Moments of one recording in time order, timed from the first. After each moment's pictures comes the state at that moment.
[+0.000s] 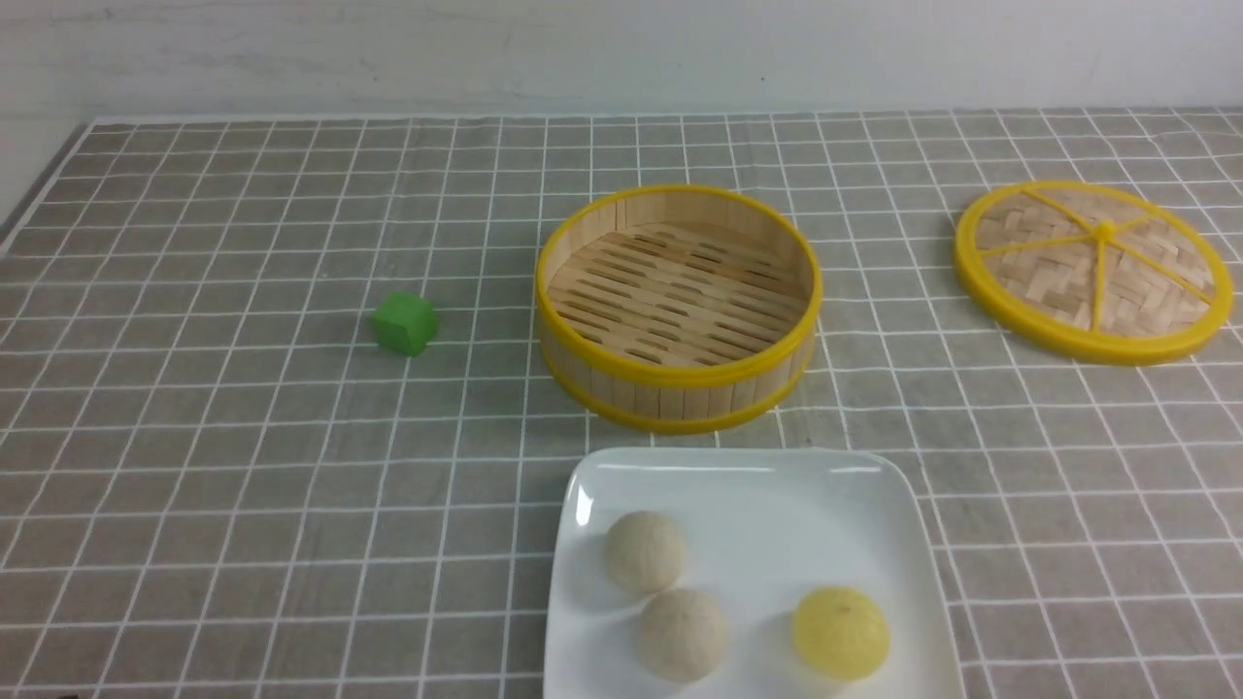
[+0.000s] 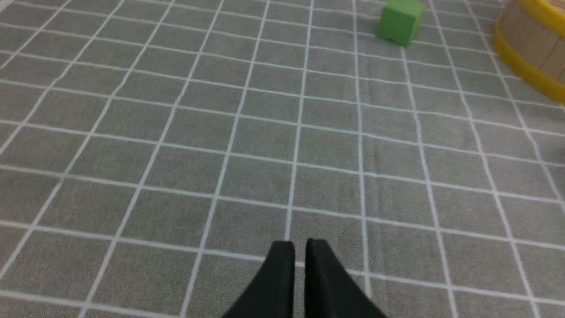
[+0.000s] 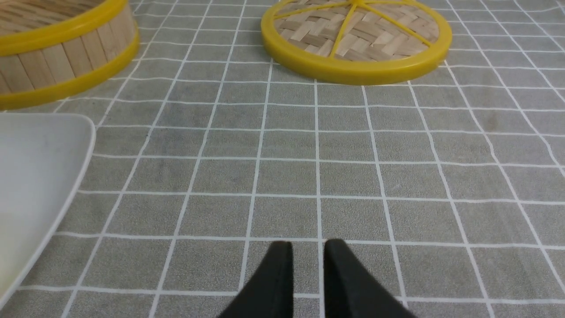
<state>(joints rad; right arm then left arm) 0.09 -0.01 0.01 -0.12 0.39 0.17 0.01 0.02 0.01 0.04 0.43 -0.16</state>
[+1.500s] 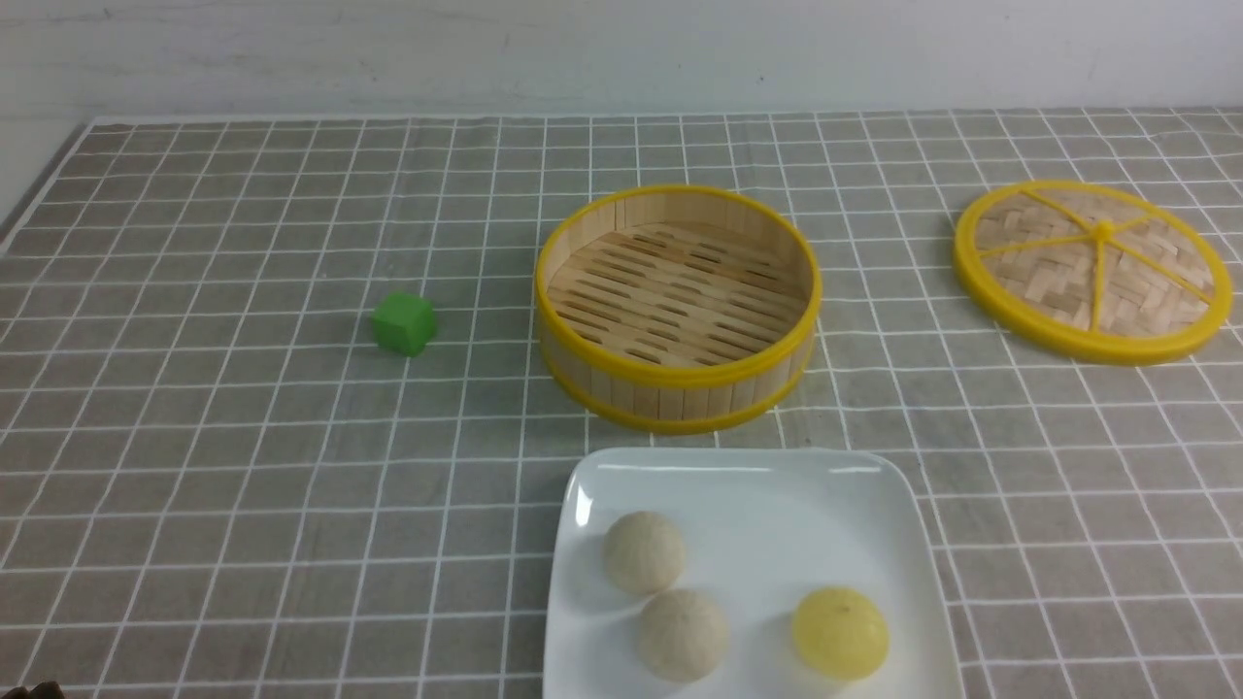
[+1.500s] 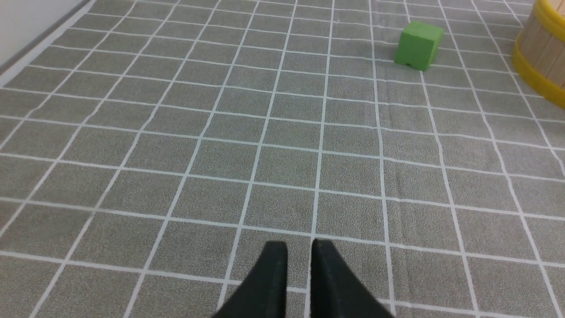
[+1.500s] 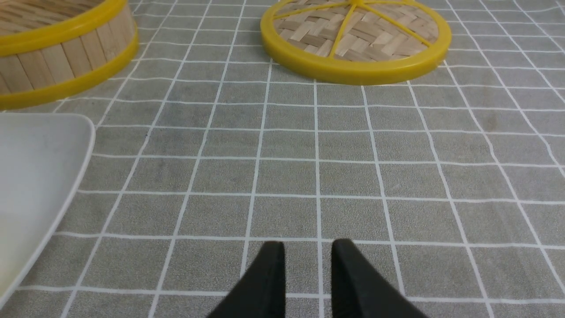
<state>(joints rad) 0.09 -0.01 0.01 -0.12 0.39 0.17 0.02 -0.01 0.02 0.10 0.40 -0.16</state>
